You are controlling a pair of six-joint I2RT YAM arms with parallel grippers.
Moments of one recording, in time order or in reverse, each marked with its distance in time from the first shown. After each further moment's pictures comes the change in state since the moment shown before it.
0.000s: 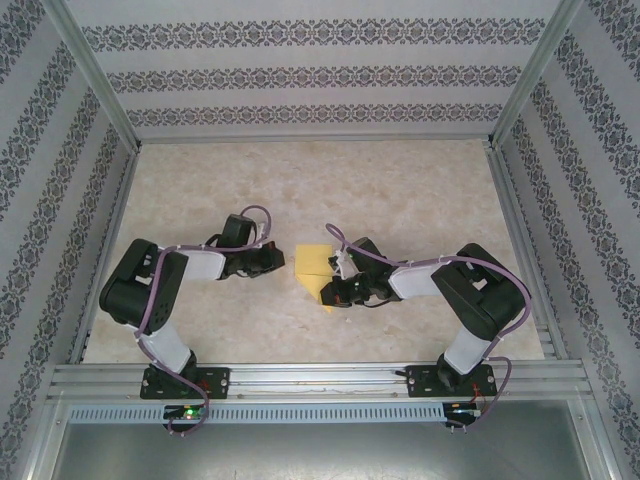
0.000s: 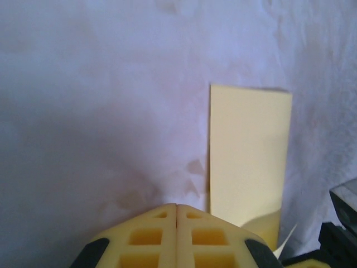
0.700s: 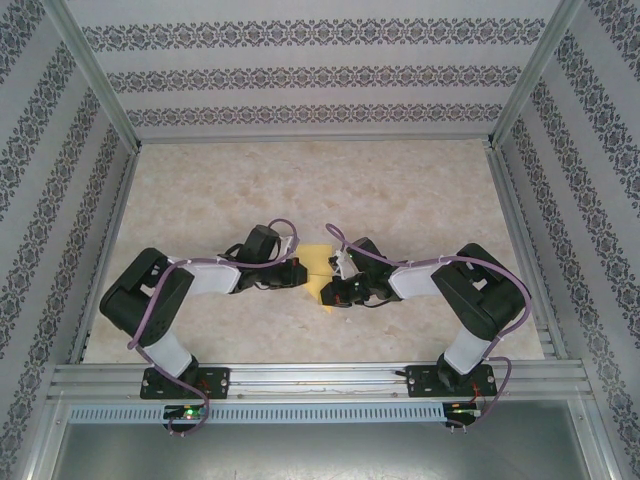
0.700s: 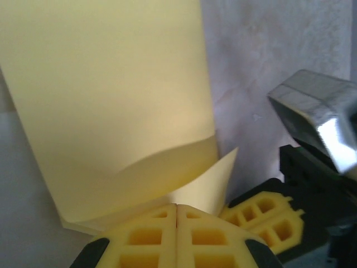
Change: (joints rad) left arm -0.223 -0.026 -0.024 0.037 0.024 -0.012; right arm 0.000 0.000 0.000 0.001 0.000 0.000
